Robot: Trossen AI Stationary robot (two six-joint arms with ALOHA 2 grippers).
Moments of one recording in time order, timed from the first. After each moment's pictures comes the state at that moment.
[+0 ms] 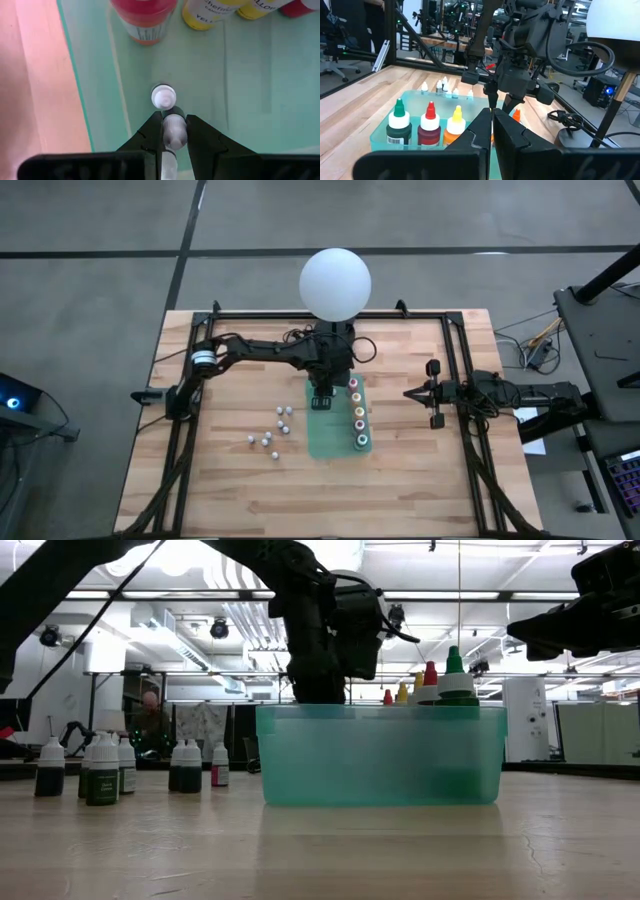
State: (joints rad) left arm 0.17 2.10 1.71 -0.88 0.11 0.24; right arm 0.02 0.03 0.01 0.01 0.02 -0.13
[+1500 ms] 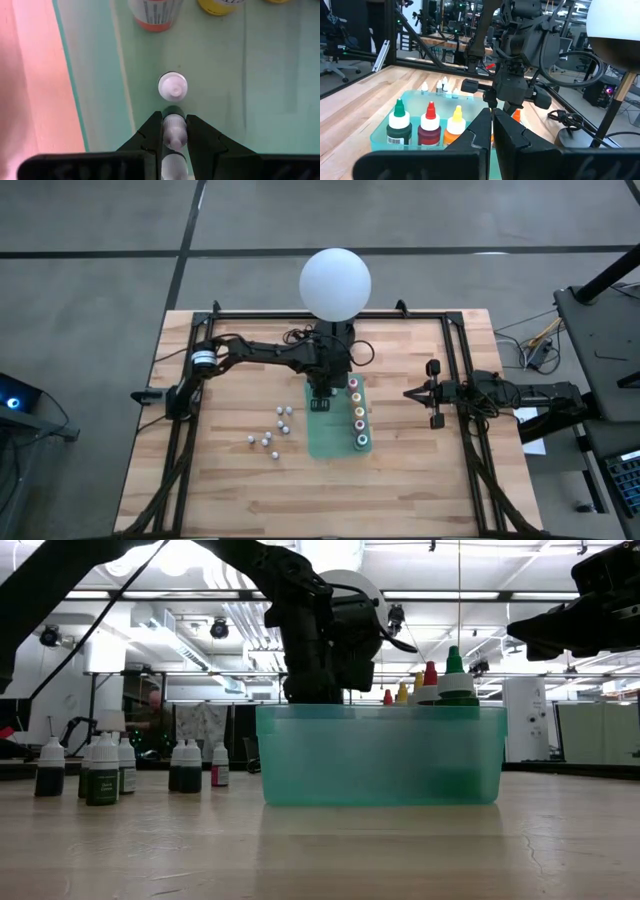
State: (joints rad) left arm 0.17 2.10 1.65 -0.82 0.07 0.23; right arm 0.02 0.03 0.01 0.01 0.02 -0.13
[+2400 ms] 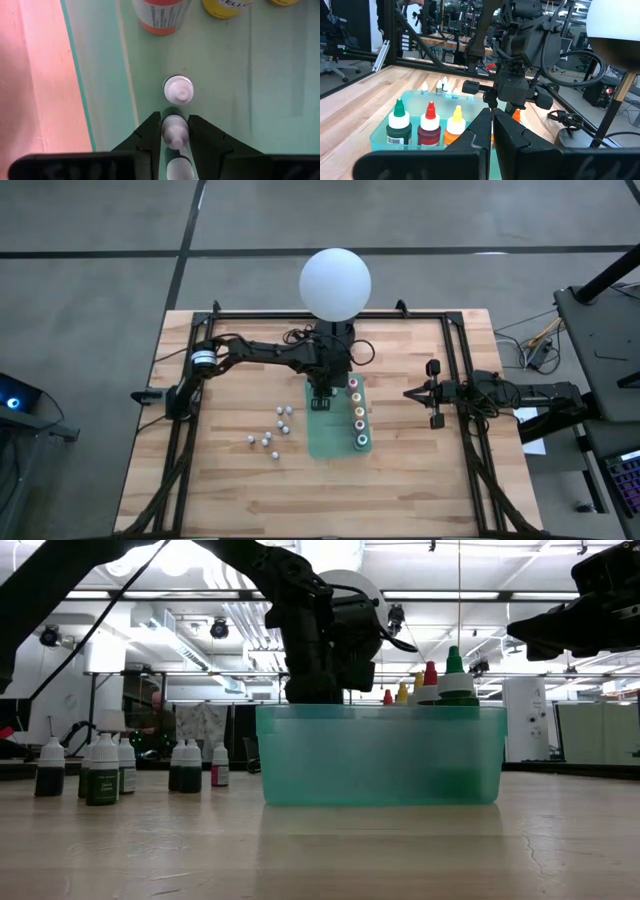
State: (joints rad) left arm 0.17 2.10 1.65 -0.80 0.06 0.23; right arm 0.02 0.03 0.01 0.01 0.02 -0.13
